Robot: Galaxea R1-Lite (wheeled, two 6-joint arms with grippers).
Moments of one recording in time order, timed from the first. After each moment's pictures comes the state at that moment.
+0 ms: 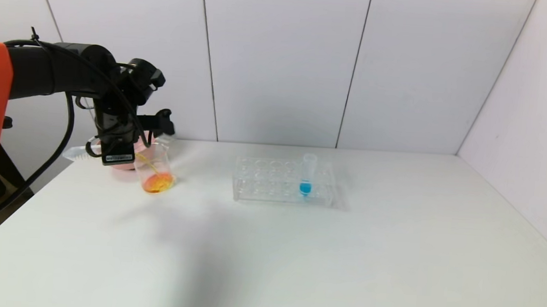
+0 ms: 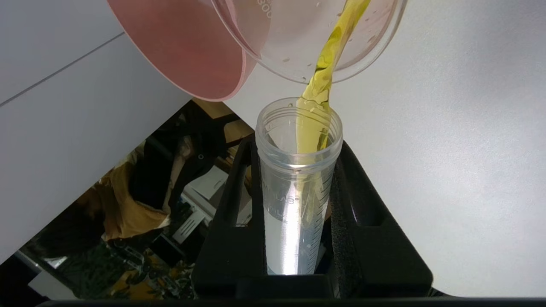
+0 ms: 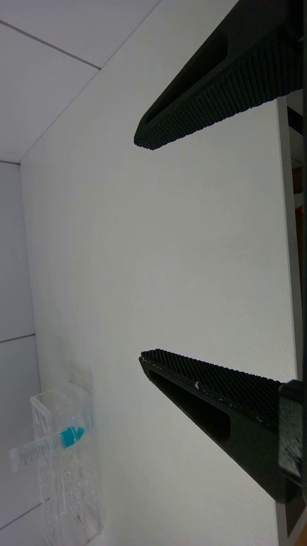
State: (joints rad) left arm -0.14 2.14 -2.00 0.92 0.54 1.01; right arm 0.00 0.00 0.00 0.00 -0.04 0.09
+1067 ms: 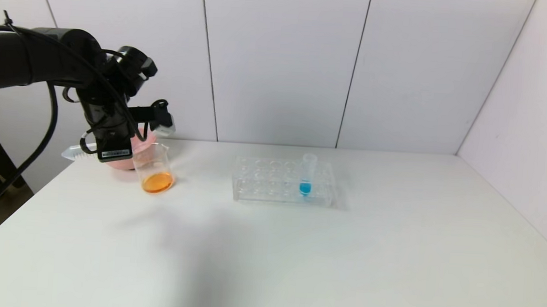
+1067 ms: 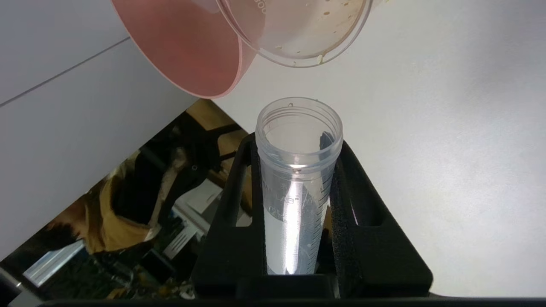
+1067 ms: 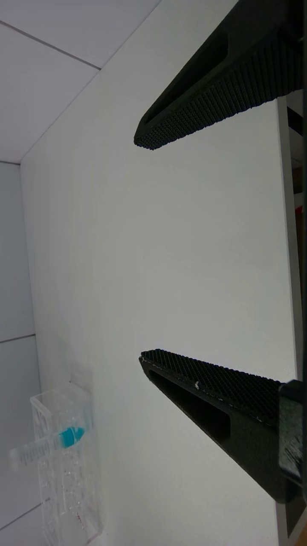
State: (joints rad) left arm -0.13 2.07 -1.99 0.95 0.42 0.99; right arm 0.00 0.00 0.00 0.00 -0.04 0.09
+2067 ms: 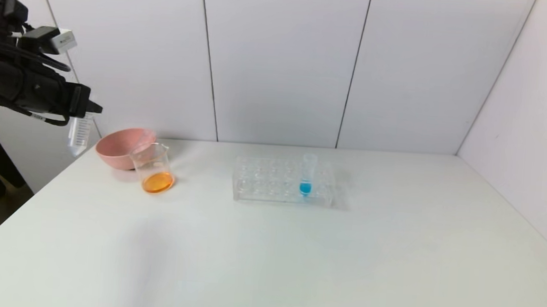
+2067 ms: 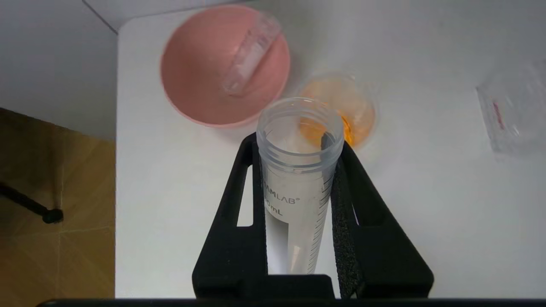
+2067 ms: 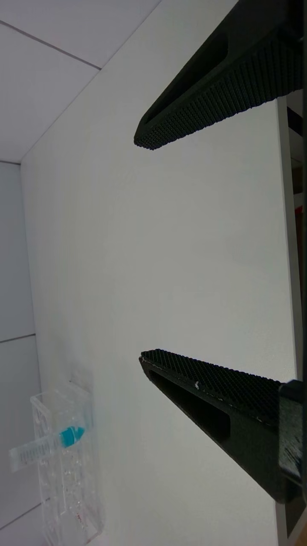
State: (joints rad) left arm 0.14 1.71 -1.54 0.35 -0.14 0.15; right arm 0.00 0.00 0.00 0.00 -0.04 0.09
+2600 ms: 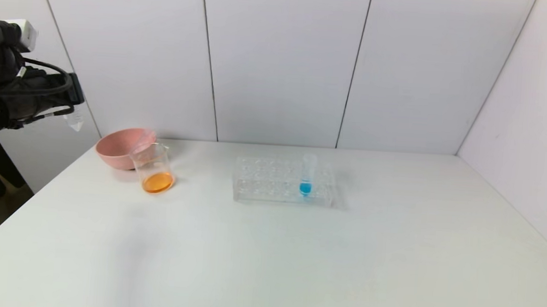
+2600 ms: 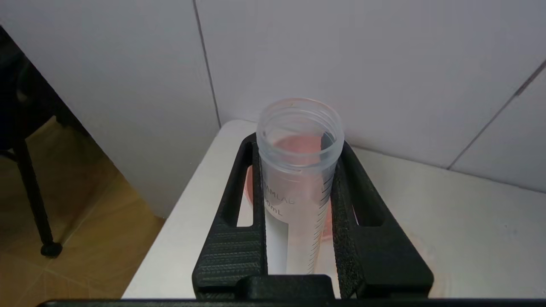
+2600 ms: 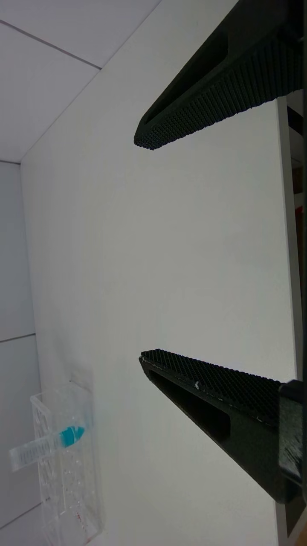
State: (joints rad) left arm 0.14 1.69 -1.13 -0.48 0.16 -0.07; right arm 0.00 0.00 0.00 0.00 -0.04 0.09
